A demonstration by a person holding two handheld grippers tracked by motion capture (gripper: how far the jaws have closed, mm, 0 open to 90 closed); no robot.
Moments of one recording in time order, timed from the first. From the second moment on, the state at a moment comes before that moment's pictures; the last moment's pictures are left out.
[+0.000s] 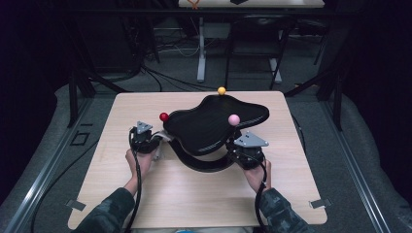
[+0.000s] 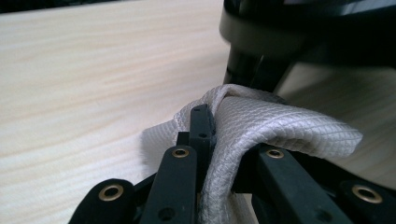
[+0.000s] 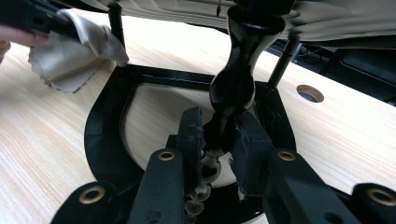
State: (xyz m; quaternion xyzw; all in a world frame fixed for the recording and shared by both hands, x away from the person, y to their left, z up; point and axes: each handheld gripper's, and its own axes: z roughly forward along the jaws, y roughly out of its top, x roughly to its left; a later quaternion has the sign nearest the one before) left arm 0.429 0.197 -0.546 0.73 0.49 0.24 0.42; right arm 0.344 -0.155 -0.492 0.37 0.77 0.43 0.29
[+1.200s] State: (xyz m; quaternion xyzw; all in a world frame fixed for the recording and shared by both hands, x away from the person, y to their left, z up) left arm 0.434 0.197 -0.565 0.76 0.49 0.19 0.38; right arm 0.343 -0.155 -0.492 0.37 0.77 0.42 0.30
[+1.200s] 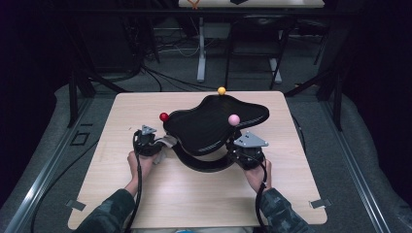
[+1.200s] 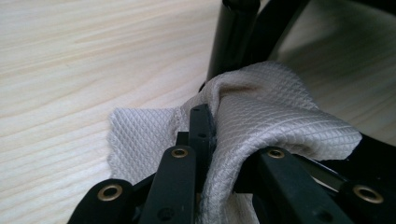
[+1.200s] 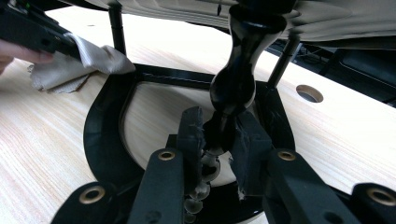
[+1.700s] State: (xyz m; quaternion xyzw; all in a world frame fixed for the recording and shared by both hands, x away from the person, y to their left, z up) left arm 0.408 0.231 -0.508 0.76 0.47 0.21 0.39; right arm 0.344 -0.156 -0.492 0.37 0.77 0.43 0.29
